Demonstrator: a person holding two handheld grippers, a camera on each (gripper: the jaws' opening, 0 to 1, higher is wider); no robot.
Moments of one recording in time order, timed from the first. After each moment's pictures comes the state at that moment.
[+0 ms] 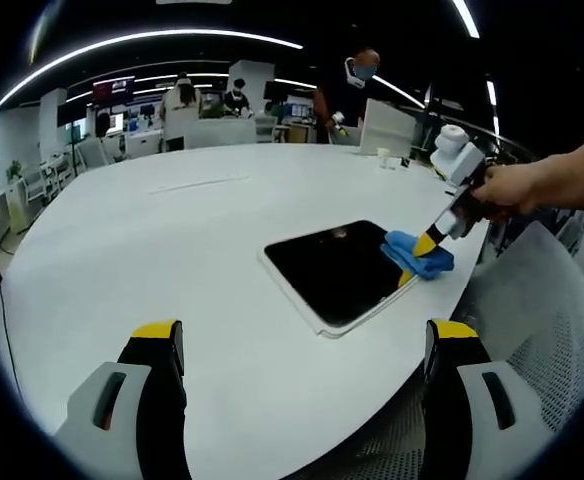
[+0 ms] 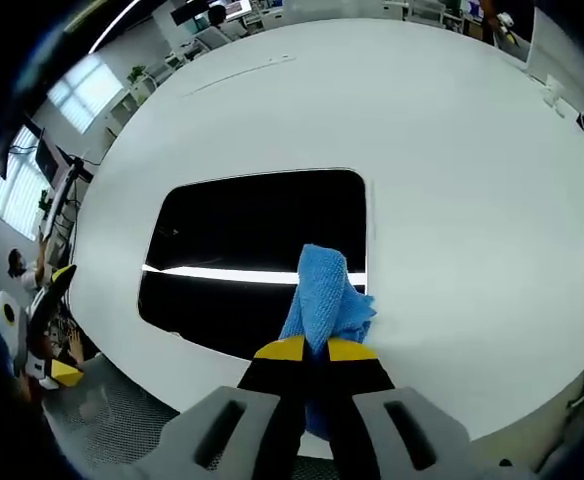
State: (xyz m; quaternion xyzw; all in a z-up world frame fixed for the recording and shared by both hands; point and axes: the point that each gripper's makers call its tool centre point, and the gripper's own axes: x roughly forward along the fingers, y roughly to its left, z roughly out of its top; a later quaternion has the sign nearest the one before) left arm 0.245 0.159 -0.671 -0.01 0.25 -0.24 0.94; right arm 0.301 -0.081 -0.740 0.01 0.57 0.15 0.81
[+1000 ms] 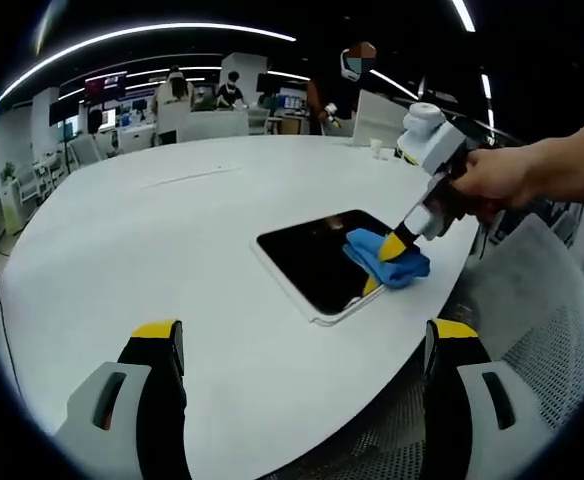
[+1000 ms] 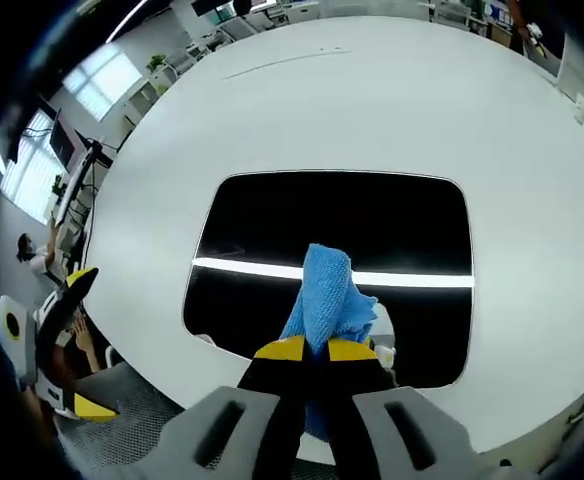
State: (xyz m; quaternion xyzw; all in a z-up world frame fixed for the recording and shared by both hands) left arm 0.236 0.158 -0.676 0.00 0.27 -0.26 0.93; right arm 0.296 -0.005 -0.739 0.00 0.57 0.19 0.80
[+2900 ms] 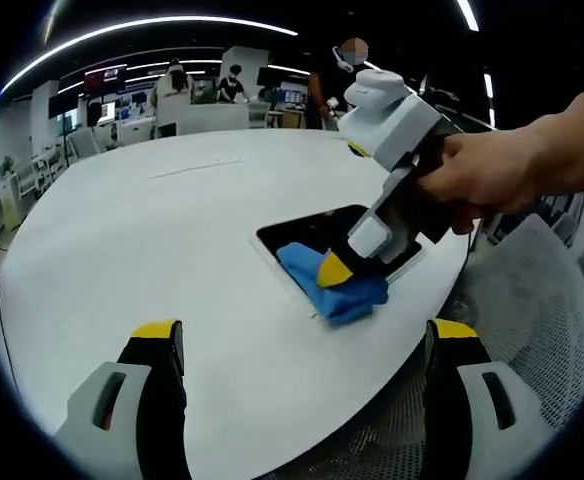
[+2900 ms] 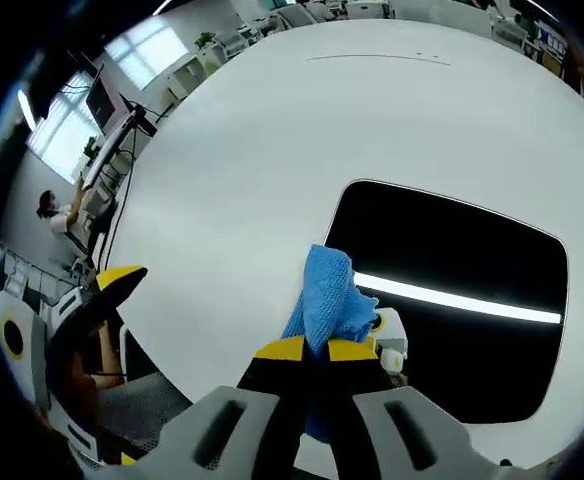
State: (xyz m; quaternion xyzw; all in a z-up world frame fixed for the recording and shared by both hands) left arm 0.237 0.160 -0.682 0.00 0.28 -0.26 0.92; right arm 0.288 0.095 -0.737 -0.03 0.57 0.29 0.77
